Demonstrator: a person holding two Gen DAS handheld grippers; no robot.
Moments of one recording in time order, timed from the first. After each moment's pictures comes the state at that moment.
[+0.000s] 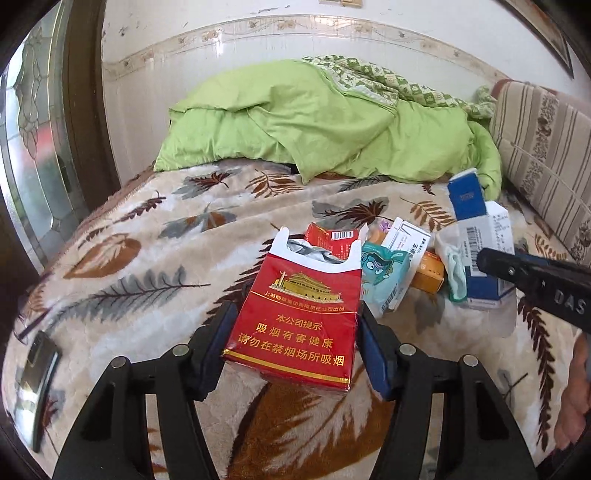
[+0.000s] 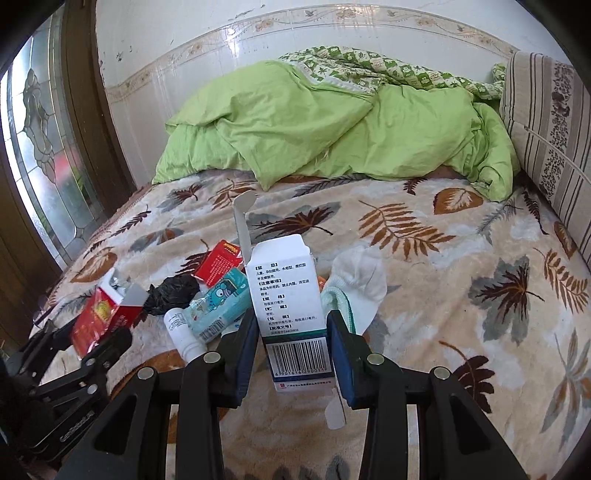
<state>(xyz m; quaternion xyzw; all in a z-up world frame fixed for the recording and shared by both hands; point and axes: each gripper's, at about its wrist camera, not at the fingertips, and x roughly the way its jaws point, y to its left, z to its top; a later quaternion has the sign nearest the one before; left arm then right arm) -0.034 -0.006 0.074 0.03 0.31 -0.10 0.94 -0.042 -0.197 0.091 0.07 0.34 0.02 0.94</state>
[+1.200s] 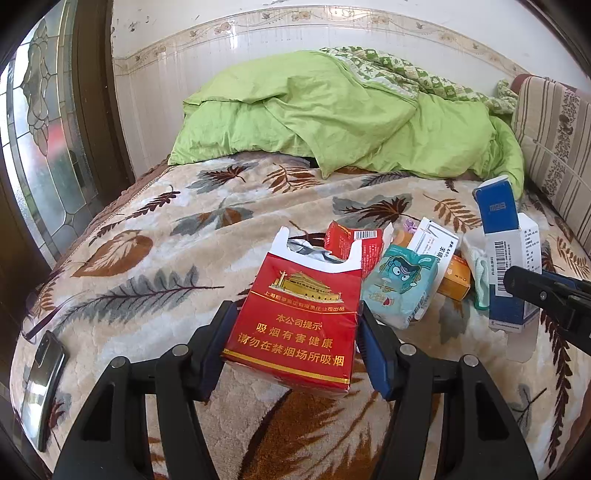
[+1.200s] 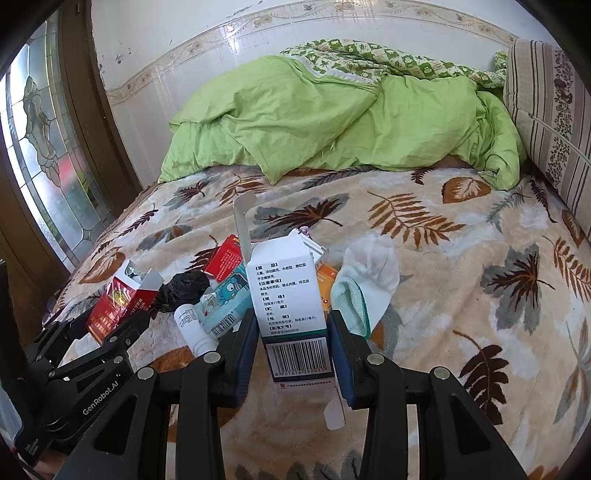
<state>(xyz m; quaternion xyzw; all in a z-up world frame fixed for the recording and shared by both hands) -0.022 -0.009 0.070 0.05 0.32 -0.06 0.94 -0.041 -0.194 0.085 0.09 0.35 0.03 0.93</state>
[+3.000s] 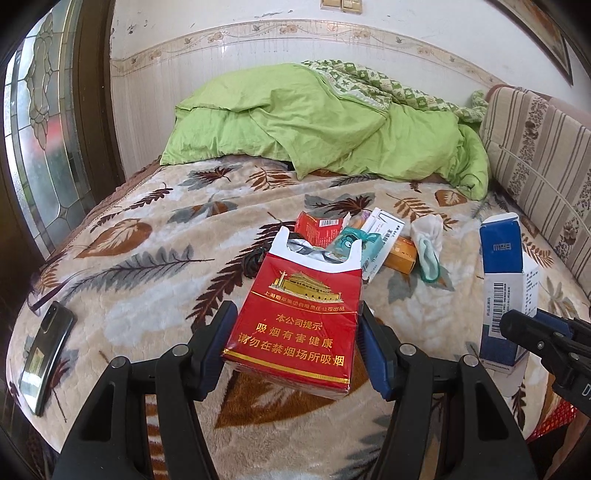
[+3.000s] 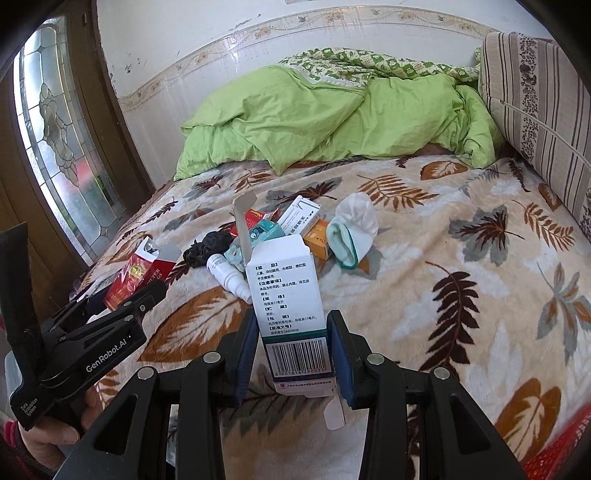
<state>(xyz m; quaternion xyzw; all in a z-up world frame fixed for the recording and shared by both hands) -0.100 -0.008 0.087 0.03 0.31 -0.10 0.94 -0.144 -0.190 0.092 0.11 0.34 0.03 0.93</state>
